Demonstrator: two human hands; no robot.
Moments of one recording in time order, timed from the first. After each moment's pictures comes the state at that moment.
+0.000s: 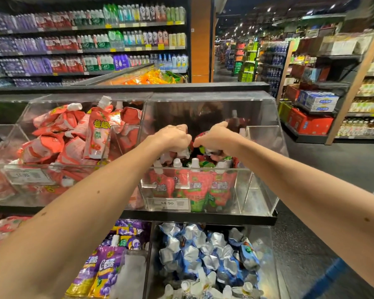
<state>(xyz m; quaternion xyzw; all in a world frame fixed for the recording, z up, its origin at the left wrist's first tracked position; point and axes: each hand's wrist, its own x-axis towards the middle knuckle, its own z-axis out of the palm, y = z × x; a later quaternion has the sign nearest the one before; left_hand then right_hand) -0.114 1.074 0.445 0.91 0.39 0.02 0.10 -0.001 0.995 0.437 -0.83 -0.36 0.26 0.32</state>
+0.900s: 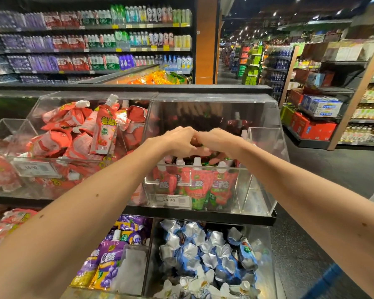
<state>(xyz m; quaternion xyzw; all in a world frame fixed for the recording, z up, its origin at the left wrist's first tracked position) -0.125 1.065 0.439 0.95 0.28 0.05 0.16 -0.013 0.981 0.439 -0.81 -0.45 0.25 0.29</state>
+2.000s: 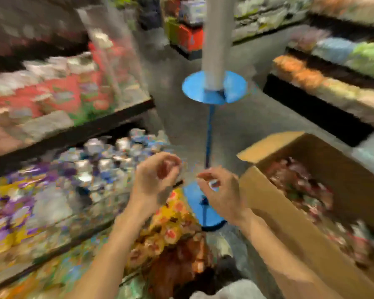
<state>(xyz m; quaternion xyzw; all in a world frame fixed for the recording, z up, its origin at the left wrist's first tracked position) -0.210 0.777 0.238 0.87 0.06 0.22 0.44 -0.155 0.603 0.196 -0.83 -0.23 -0.01 0.52</state>
